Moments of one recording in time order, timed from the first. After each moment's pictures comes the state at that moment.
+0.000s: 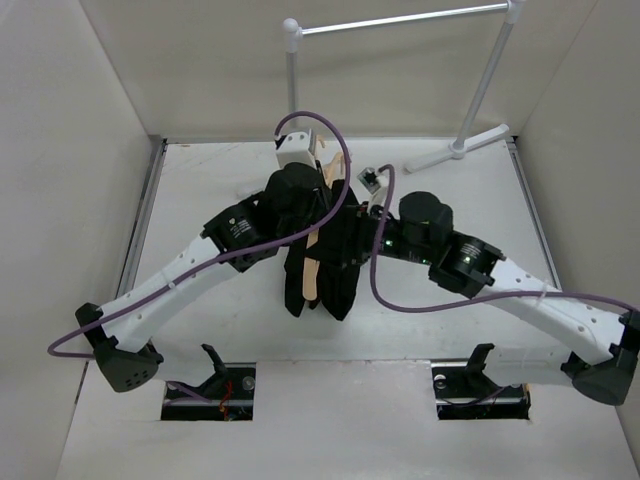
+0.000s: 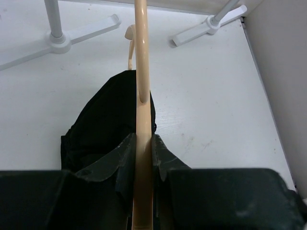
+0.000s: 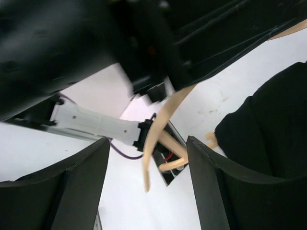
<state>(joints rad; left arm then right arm) -0.94 1.32 1.53 -0.64 -0.55 -0.61 0.95 1.14 1.21 -0.22 -0.23 0.75</state>
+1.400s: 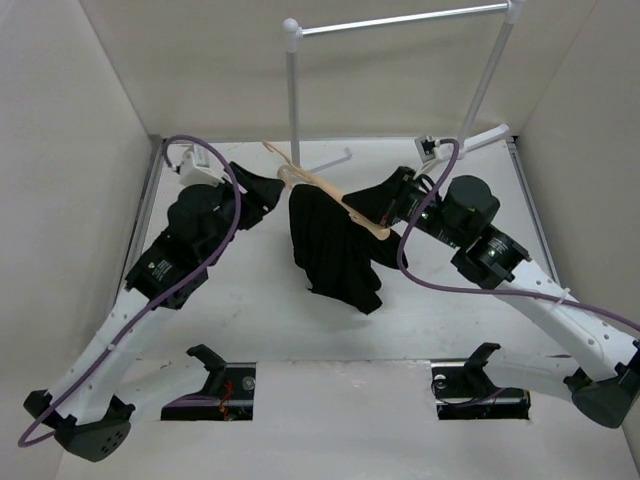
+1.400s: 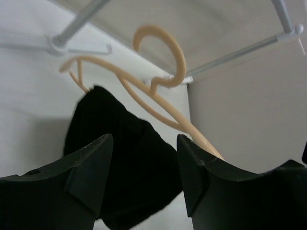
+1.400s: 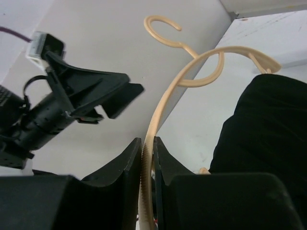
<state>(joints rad) -0.62 0.91 1.25 -0.55 -0.33 -0.90 0.72 1.09 1.17 -0.03 -0.21 0.79</state>
